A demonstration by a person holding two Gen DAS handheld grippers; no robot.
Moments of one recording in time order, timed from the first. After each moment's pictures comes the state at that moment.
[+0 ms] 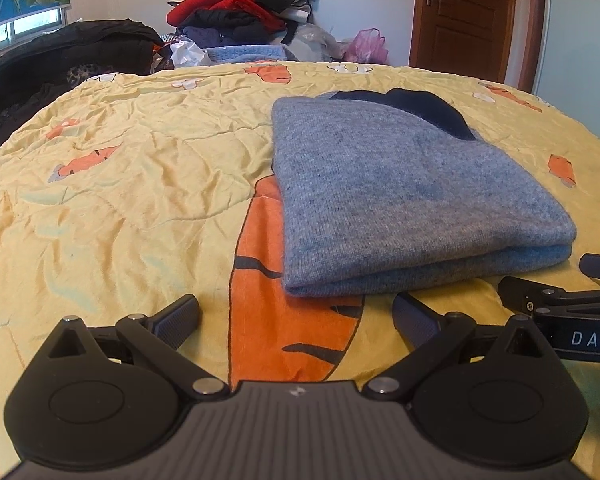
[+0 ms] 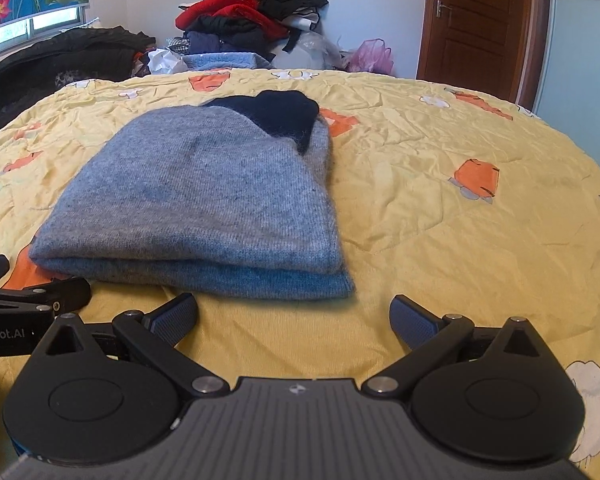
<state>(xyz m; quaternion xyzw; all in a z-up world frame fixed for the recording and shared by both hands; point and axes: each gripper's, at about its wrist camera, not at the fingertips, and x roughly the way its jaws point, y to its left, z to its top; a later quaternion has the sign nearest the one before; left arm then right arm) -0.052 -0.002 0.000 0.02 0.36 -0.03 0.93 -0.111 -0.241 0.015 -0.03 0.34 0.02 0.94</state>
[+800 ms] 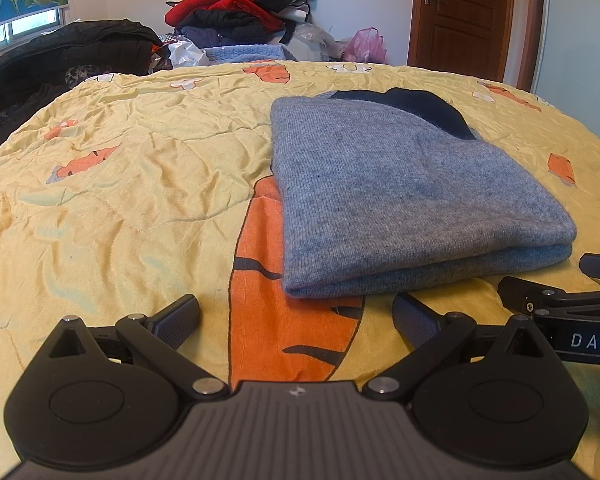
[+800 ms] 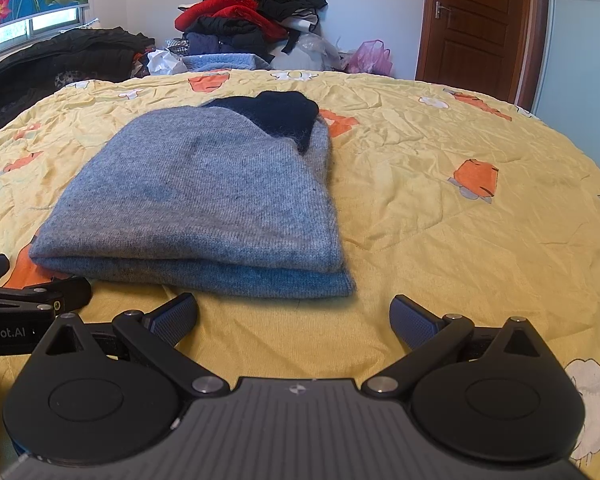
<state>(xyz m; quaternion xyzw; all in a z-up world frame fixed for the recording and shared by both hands) -0.052 -0.003 0.000 0.02 0.36 -0.03 0.93 -0.111 -0.240 0.015 -0.03 0.34 0.02 0.94</state>
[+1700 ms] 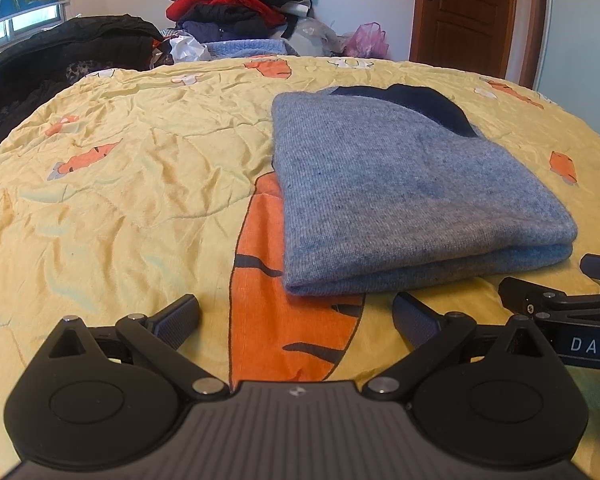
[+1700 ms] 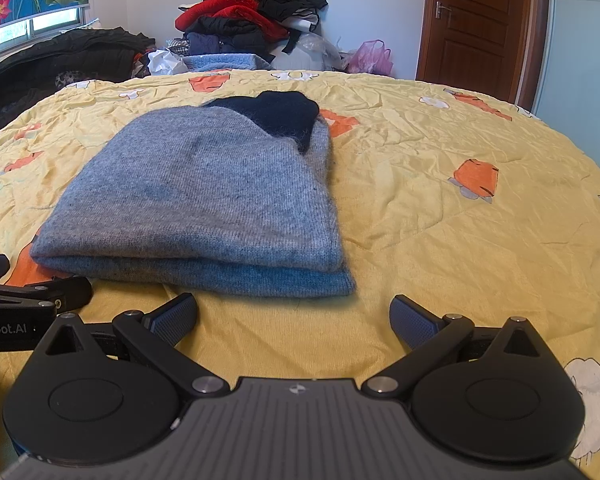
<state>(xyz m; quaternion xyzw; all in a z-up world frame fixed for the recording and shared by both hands) -0.050 -0.002 0.002 0.02 0.37 -0.03 0.93 -0.113 -0.239 0.016 -0.03 0.34 0.02 0.94</state>
